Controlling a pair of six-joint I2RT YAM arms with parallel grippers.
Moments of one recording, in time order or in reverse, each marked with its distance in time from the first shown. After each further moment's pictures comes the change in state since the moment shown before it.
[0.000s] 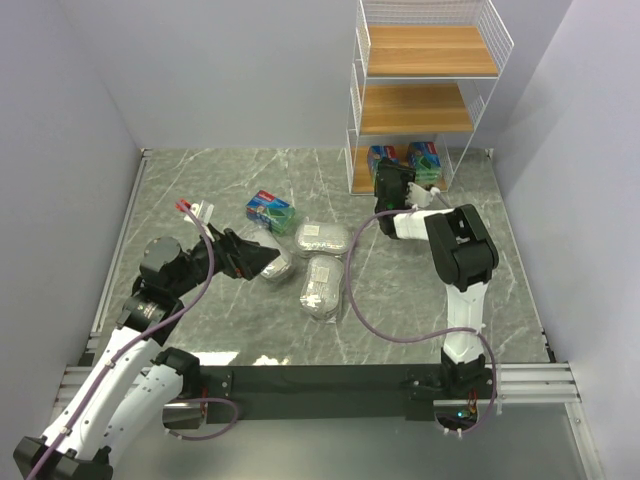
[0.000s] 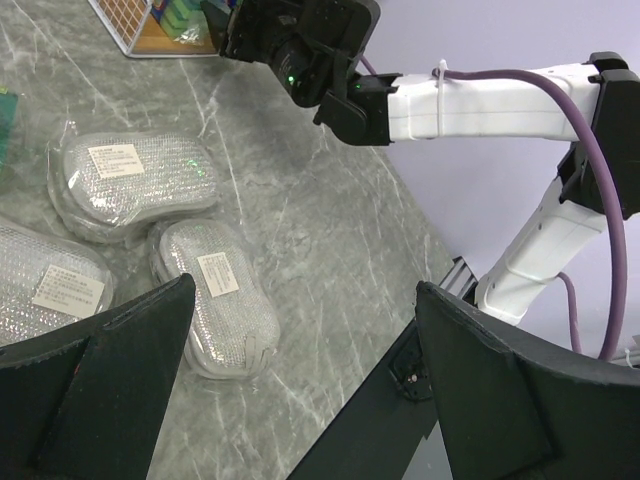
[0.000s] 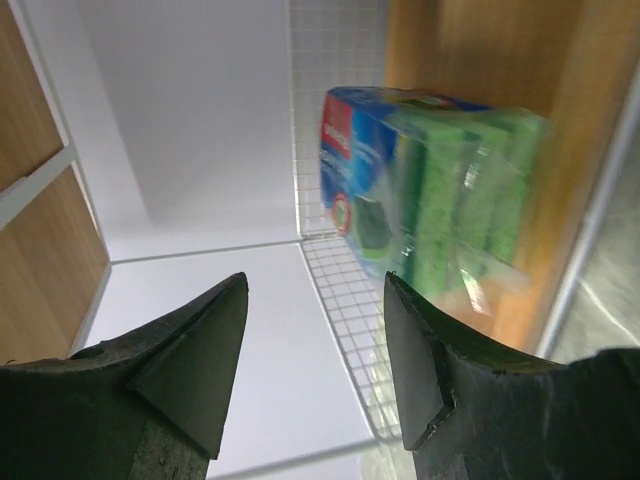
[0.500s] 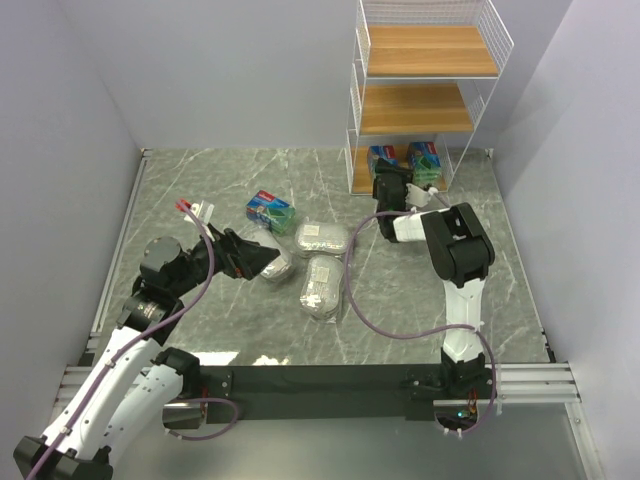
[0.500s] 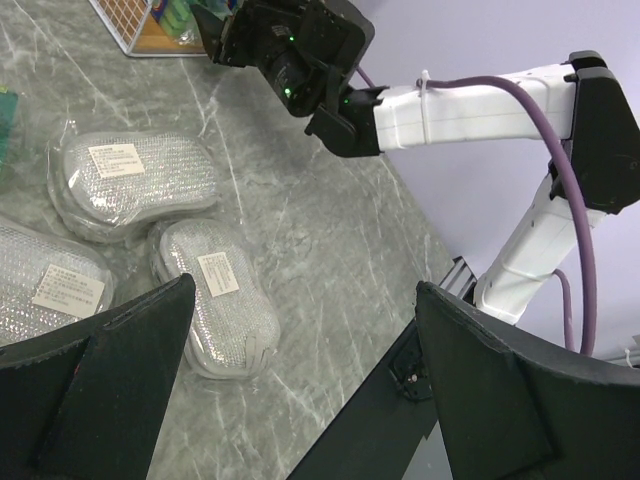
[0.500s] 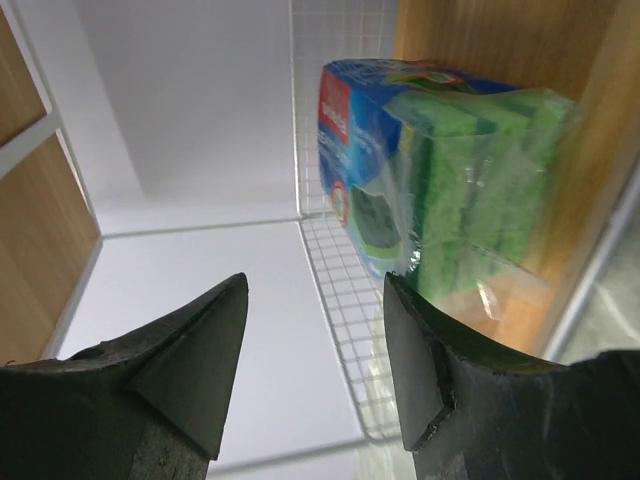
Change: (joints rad) left arm 0.000 0.002 0.000 0.000 0.000 0.000; right arm -0.014 0.052 0.001 0.109 -0.087 -0.043
